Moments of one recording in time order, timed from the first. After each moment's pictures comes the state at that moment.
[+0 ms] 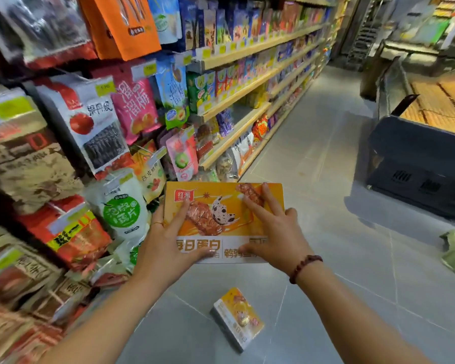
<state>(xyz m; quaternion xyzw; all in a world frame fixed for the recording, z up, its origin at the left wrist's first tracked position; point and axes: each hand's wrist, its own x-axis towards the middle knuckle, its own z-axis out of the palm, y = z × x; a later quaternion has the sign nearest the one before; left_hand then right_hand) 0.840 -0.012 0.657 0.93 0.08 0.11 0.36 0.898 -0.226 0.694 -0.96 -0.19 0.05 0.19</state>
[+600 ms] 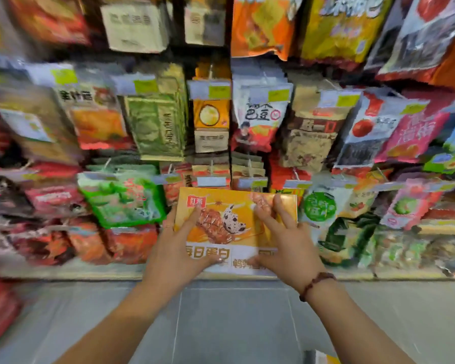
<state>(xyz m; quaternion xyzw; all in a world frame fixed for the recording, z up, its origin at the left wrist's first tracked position) 0.529 0.073 0.645 0.78 0.52 0.25 0.24 0.742 0.005 0.677 -0.76 -0.63 0.13 0.12</state>
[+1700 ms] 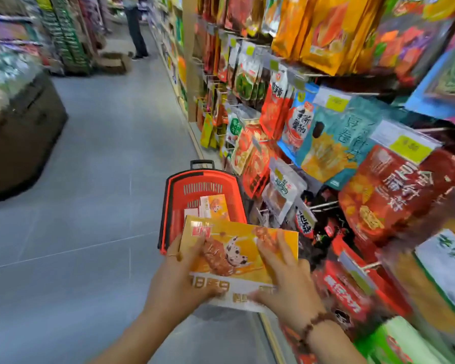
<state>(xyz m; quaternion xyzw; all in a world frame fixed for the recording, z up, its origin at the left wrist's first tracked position) -0.009 0.182 0.612 0.33 0.87 0.35 0.11 0.130 0.358 0.644 -0.28 -0.93 0.23 -0.03</state>
